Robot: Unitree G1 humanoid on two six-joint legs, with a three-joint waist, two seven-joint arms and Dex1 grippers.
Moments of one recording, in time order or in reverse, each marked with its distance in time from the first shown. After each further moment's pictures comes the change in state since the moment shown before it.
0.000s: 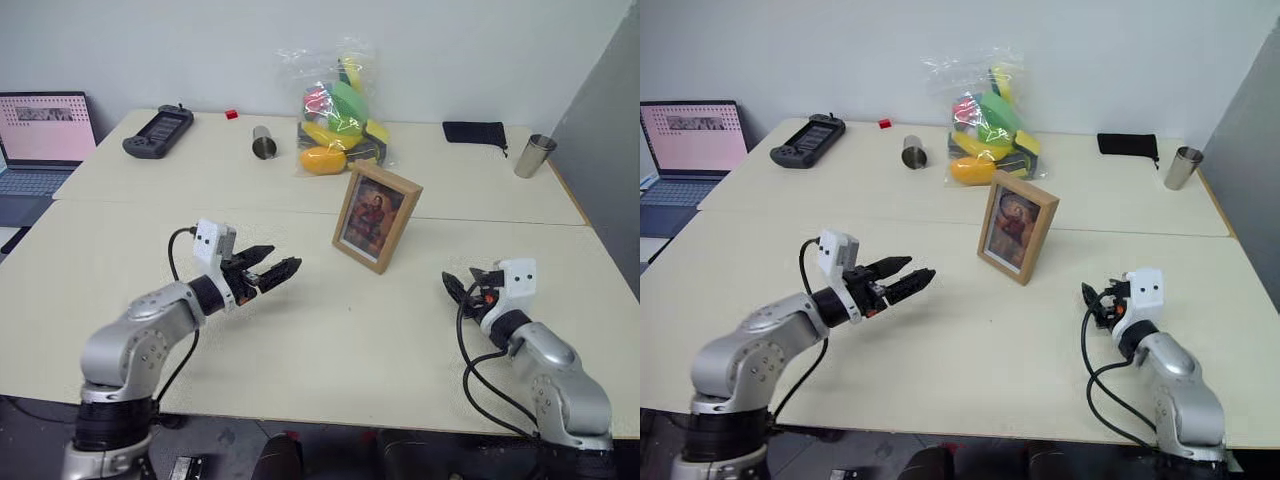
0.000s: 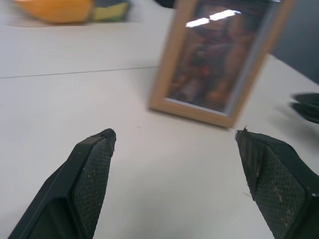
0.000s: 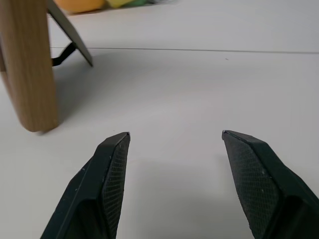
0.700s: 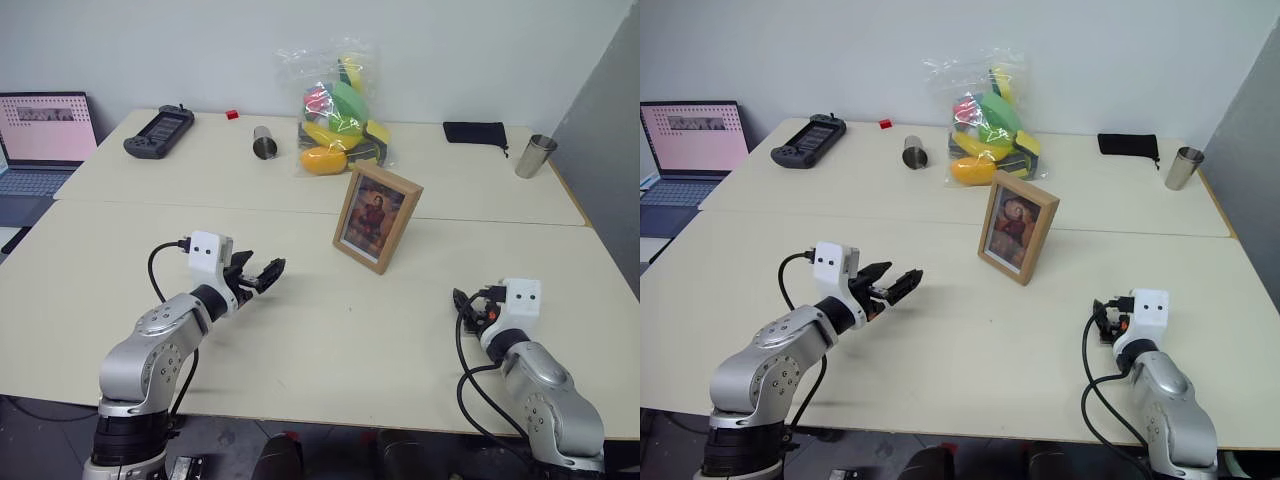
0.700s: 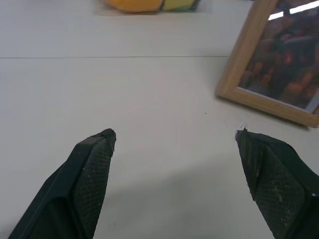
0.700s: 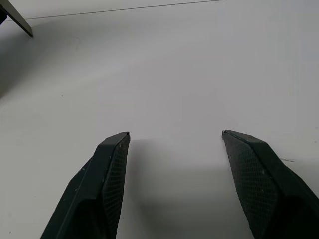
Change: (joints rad) left arm 0.039 -0.020 -0.031 -0.030 0.080 -0.006 0.070; right arm 0.046 0.055 -0.002 -0.006 -0.004 0.037 -0.105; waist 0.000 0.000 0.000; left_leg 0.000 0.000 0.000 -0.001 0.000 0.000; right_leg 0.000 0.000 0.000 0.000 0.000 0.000
